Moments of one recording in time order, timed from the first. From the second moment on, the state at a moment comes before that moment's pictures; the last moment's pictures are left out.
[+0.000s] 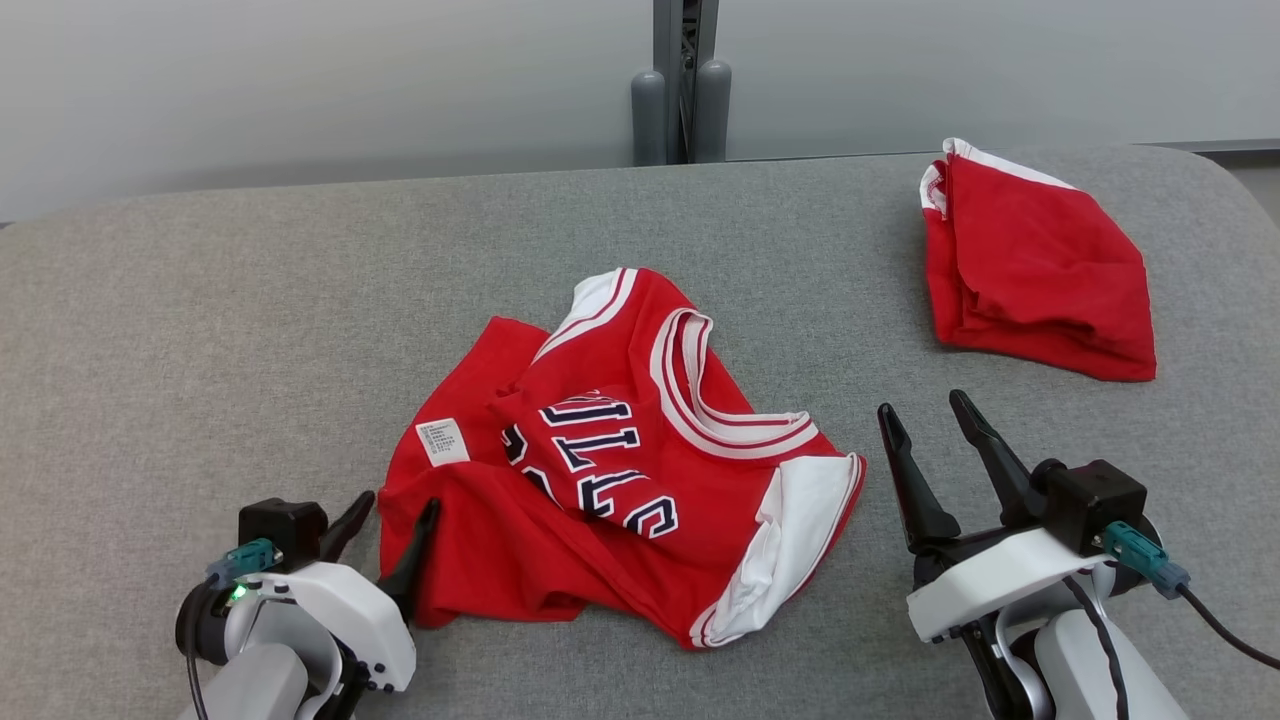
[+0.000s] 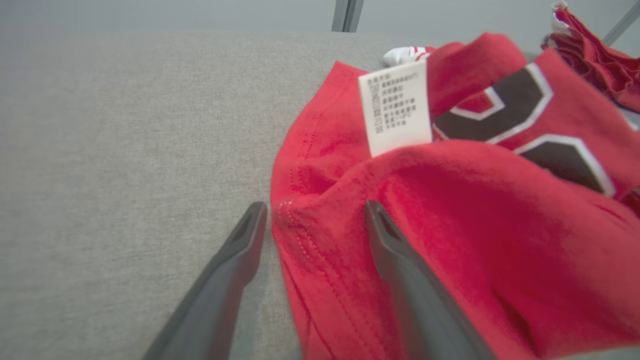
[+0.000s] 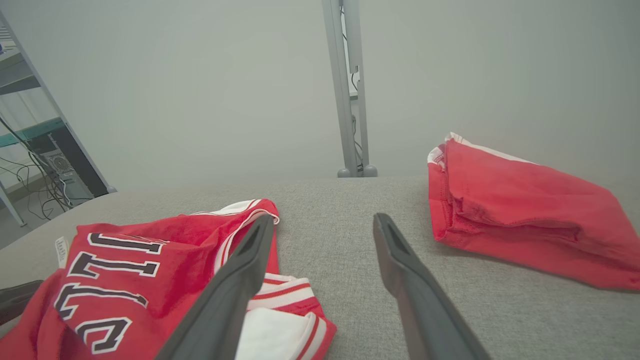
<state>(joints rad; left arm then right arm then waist) -0.44 0.26 -0.62 0.86 -0.70 -0.13 -0.26 -0.27 -0.05 0.21 0.40 0.27 0.13 -0.26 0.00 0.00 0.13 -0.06</state>
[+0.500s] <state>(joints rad) -0.49 0.30 -0.65 0.85 -0.77 -0.13 -0.26 -0.27 -0.05 0.21 0.40 0.27 0.13 -0.26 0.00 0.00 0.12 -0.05</state>
